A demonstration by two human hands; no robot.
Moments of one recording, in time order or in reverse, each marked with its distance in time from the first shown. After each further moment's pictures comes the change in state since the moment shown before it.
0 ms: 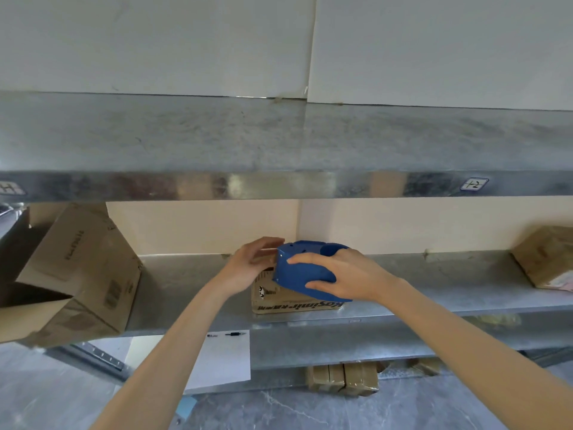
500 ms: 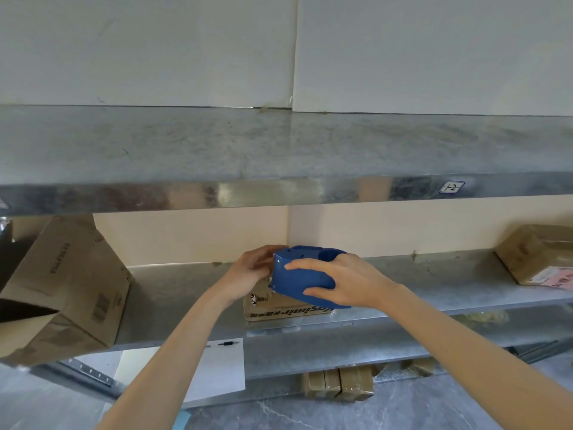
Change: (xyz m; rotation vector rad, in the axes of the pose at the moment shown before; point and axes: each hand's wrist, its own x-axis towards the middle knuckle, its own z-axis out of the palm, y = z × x) left_hand 0.000 0.019 0.015 -0.125 -0.096 -0.026; right_hand -0.014 -0.001 -0.009 -0.048 0.033 0.029
